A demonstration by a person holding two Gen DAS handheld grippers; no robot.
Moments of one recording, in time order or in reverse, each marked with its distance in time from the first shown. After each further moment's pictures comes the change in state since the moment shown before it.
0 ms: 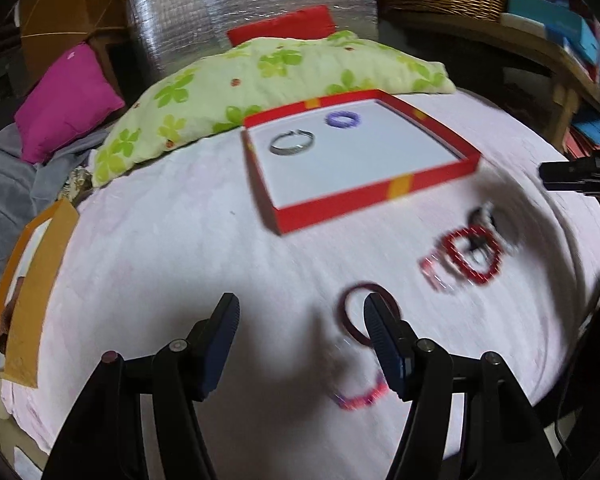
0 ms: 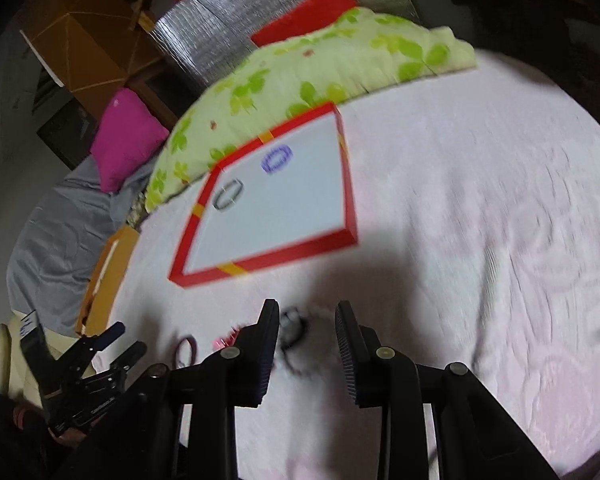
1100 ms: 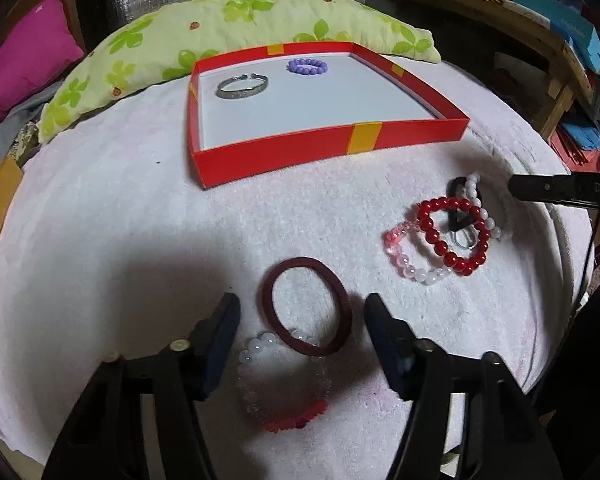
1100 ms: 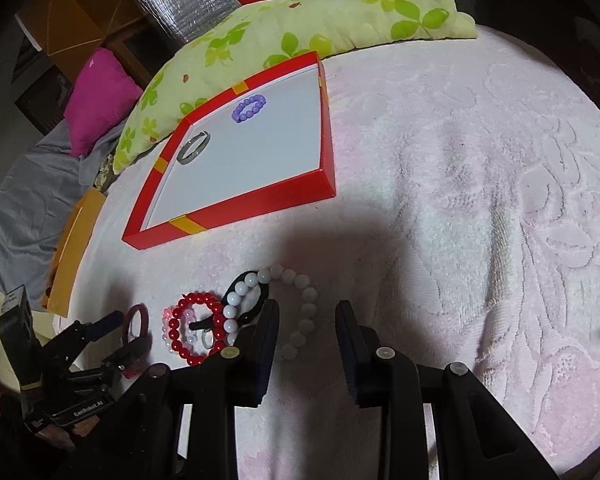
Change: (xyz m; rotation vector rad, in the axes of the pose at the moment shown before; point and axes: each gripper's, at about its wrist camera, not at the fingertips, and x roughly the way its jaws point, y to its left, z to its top) left arm 0.052 -0.024 -0.002 -0.057 0.143 -0.152; right arm 0.039 -0.005 -0.011 -0.042 0.105 -0.098
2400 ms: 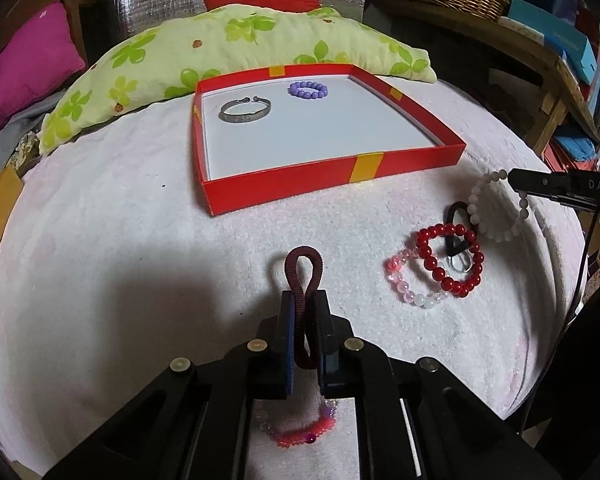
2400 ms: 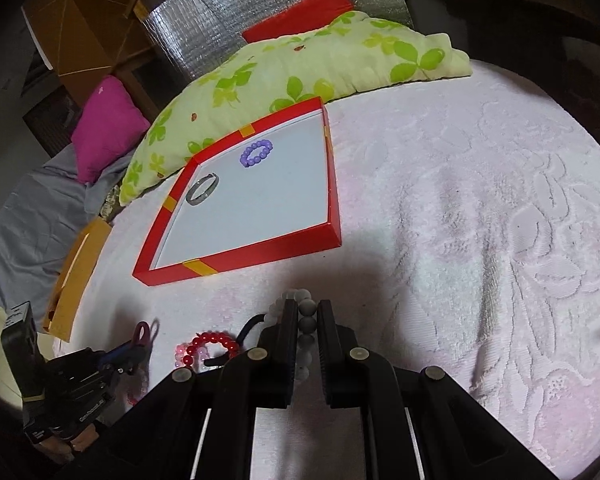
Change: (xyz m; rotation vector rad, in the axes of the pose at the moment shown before) left arm -0.011 0.008 0.010 -0.013 -0.071 -0.013; right arm -0.017 0.009 0.005 0.003 -0.147 0.001
